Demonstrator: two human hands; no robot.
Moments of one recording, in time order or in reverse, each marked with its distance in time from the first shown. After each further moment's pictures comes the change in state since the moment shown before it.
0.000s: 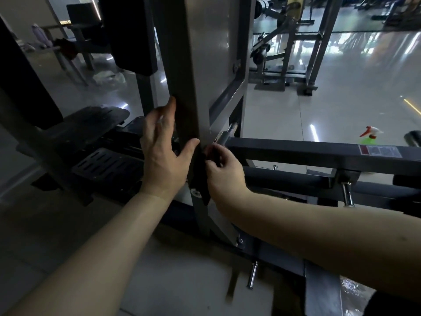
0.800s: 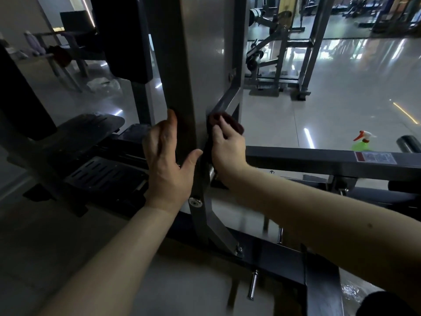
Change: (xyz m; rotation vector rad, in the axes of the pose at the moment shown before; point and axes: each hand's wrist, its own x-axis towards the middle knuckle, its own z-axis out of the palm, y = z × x) left_hand -0.002 0.000 0.015 0.005 0.048 0.045; right_hand 0.080 -0.026 -0.001 -0.064 0.103 -0.203
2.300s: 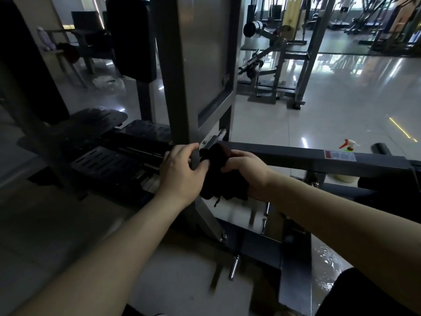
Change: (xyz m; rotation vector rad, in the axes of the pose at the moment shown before) left_hand -0.035 0.067 -0.015 0.032 -0.305 -0.307; right_hand -0.073 -0.019 -0.110 0.073 -0.494 0.343
